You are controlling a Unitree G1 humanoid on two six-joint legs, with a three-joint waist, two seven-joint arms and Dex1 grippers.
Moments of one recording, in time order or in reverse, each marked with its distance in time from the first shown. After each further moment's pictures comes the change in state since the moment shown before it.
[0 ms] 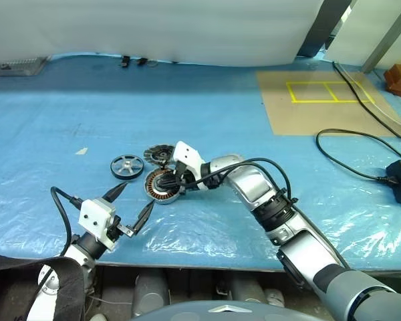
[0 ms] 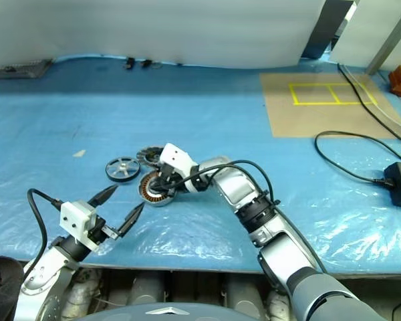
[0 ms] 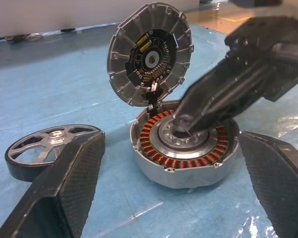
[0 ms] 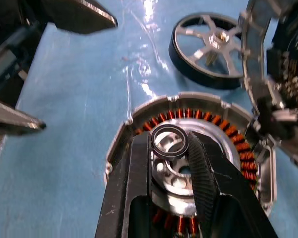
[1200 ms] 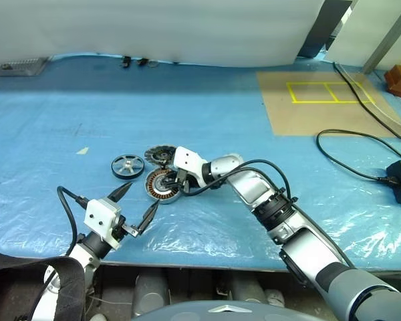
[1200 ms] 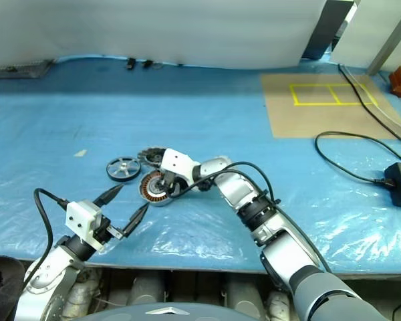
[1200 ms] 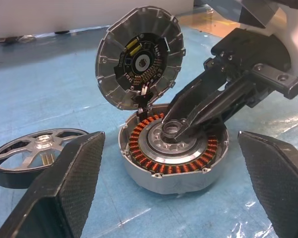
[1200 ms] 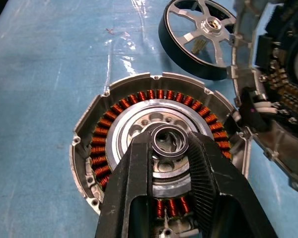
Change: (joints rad) left arm -0.017 -0.008 -0.035 0.000 0.013 0.001 0.005; right arm -0.018 -0.020 0.023 0.073 -0.113 -0.186 -0.005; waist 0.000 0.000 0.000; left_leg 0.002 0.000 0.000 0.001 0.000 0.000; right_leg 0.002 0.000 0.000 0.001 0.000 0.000
